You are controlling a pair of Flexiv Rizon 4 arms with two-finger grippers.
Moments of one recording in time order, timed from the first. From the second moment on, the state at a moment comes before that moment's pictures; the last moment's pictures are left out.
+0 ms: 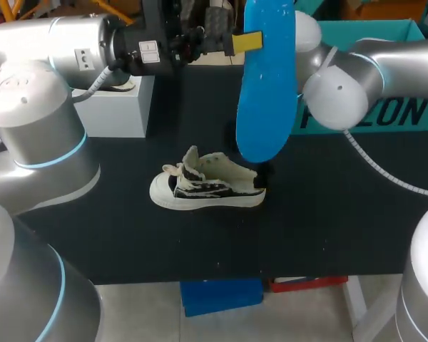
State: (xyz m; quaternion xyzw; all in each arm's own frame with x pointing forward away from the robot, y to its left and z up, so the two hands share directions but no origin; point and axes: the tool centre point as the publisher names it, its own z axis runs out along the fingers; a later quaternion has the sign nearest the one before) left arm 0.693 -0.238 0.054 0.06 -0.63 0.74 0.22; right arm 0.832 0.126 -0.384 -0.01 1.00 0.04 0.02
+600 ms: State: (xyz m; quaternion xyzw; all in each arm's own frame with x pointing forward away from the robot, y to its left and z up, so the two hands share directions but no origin) left arm 0.693 -0.238 0.054 0.06 -0.63 0.74 0.22; right arm 0.836 0.141 -0.388 -0.01 1.00 0.05 0.01
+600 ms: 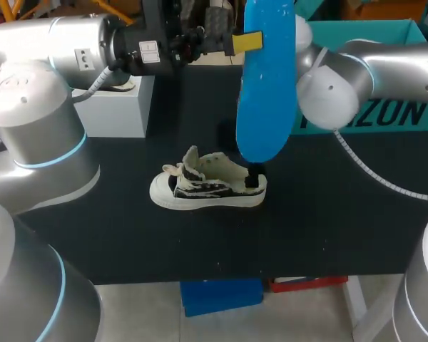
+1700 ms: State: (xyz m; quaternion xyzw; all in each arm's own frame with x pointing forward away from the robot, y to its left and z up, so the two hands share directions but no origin) left arm 0.693 -0.238 0.054 0.06 -0.63 0.74 0.22; right arm 0.828 0.094 -0.395 0.03 0.96 0.28 0.05
